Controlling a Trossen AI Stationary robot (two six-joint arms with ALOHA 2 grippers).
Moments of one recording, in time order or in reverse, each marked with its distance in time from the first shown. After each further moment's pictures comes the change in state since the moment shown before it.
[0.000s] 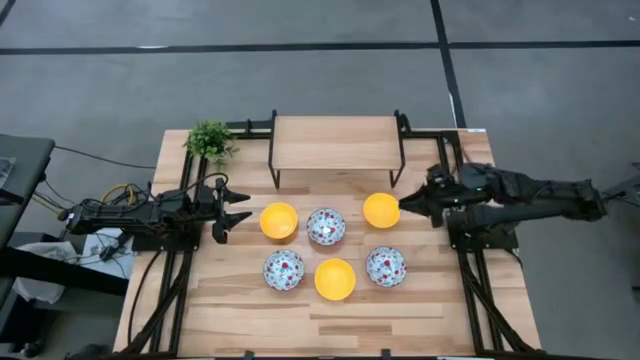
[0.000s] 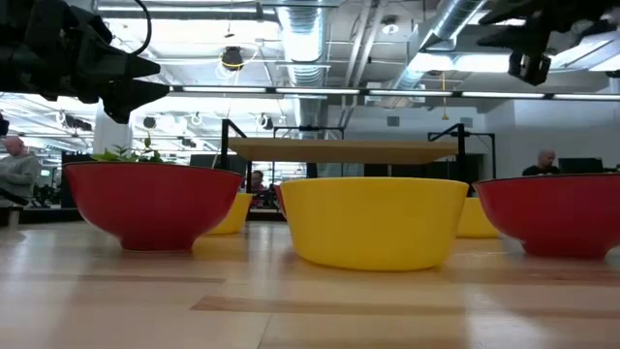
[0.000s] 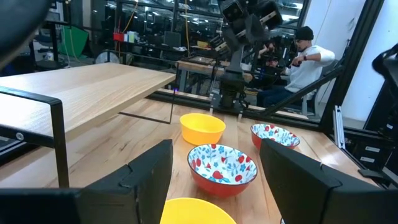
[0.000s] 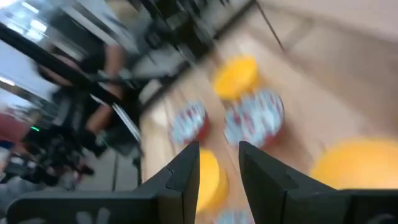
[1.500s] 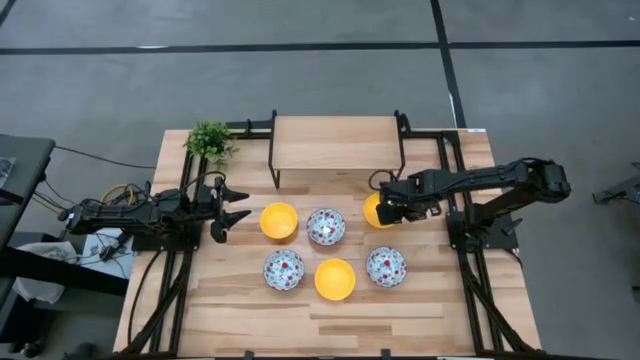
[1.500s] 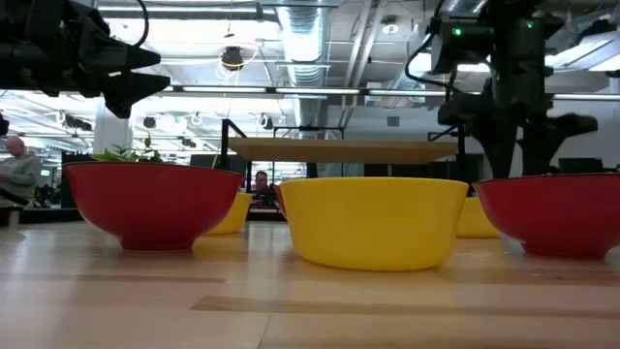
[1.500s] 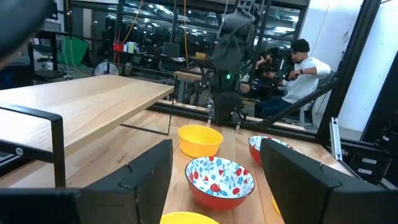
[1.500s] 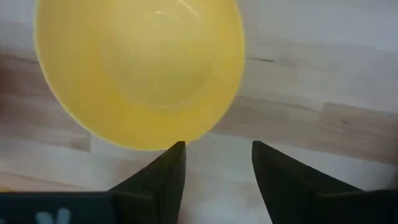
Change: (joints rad) left arm 0.000 0.000 0.000 0.051 0.000 0.000; right arm -0.080 0.754 0.160 -0.449 0.037 0.557
